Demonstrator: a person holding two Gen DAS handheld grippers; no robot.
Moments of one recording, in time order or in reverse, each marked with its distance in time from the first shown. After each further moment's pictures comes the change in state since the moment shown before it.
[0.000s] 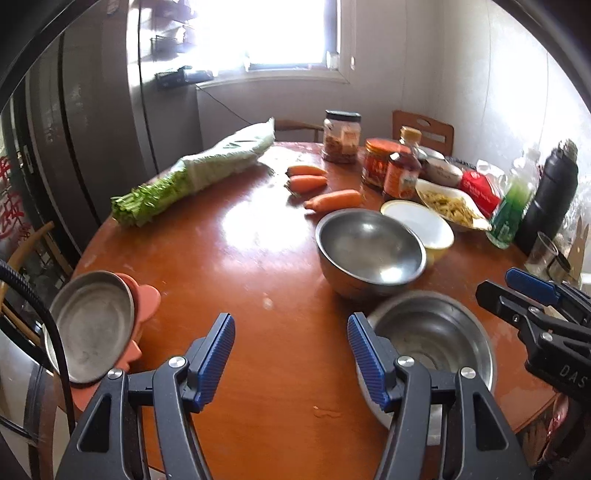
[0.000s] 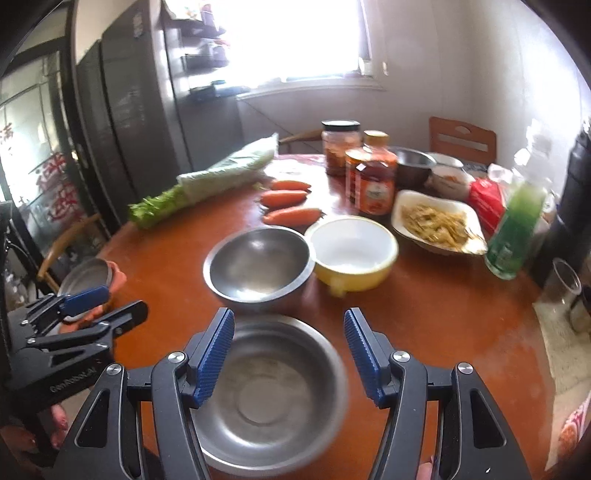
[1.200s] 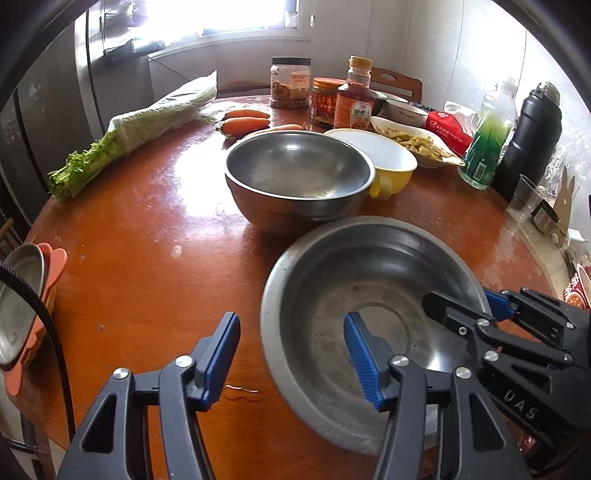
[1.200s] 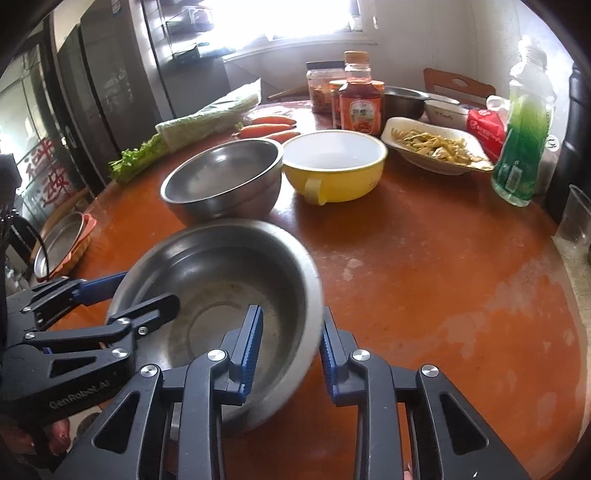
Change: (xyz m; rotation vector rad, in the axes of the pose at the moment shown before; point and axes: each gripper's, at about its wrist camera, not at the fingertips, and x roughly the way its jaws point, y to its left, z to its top) left arm 0.053 -0.051 -0.034 0.074 0.145 -0.118; right arm 0.045 -0.019 -0.053 0.022 0.133 0.014
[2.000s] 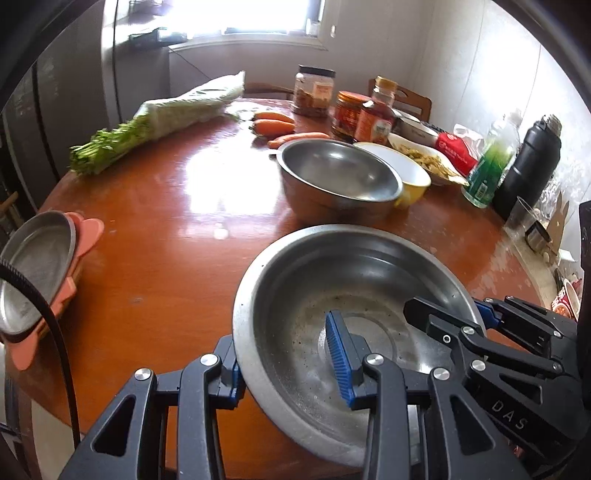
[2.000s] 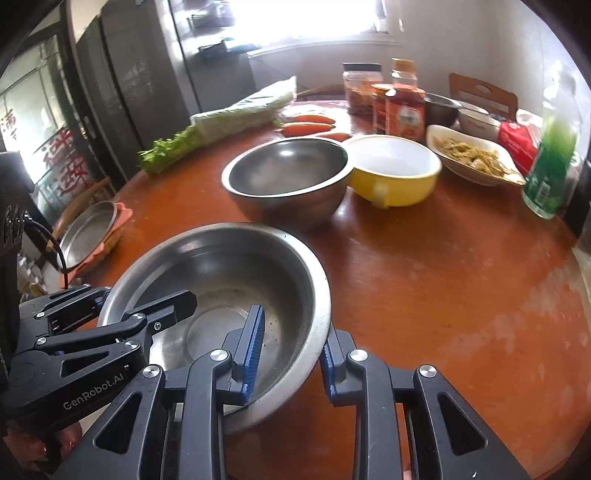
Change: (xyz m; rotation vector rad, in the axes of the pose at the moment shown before) left arm -0.030 0.046 -0.017 -0.090 -0.032 -0.025; right arm -0.004 0.054 0.005 -0.053 0.002 0.071
